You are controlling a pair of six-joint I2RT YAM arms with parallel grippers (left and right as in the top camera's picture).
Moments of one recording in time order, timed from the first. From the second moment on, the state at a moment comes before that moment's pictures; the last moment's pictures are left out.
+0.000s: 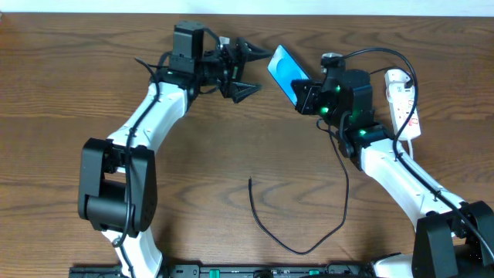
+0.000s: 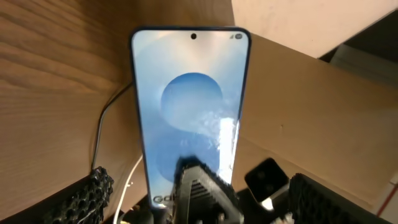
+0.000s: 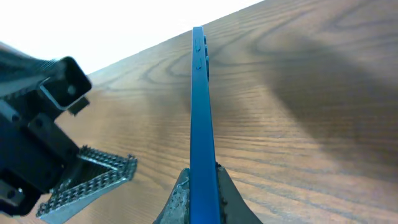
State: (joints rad) left arm -0.22 1.94 1.40 -0.08 1.00 -1.38; right arm 0.28 1.56 0.91 0.18 -0.31 0.57
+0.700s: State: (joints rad) left arm -0.13 1.94 1.40 0.10 1.04 -1.40; right arm 0.25 1.56 0.91 0.36 -0.45 1.25
